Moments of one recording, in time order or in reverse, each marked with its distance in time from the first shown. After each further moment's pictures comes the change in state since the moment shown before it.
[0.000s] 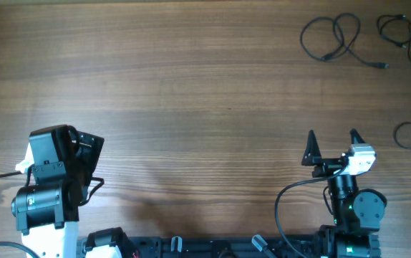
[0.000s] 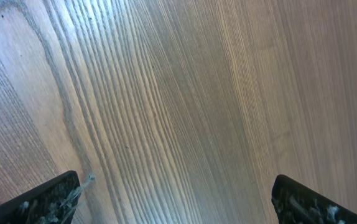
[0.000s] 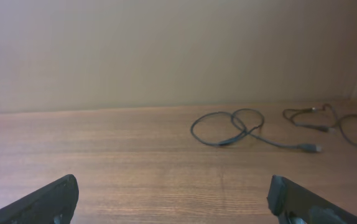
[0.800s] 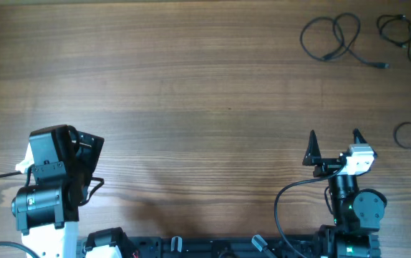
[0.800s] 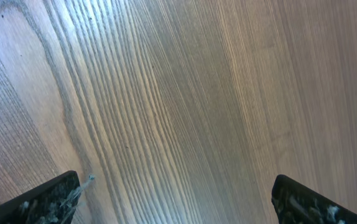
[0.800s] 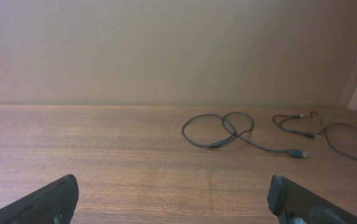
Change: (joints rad) left arm 0.000 0.000 0.000 0.000 0.000 0.000; right arm 0.000 0.000 0.000 0.000 0.019 -0.066
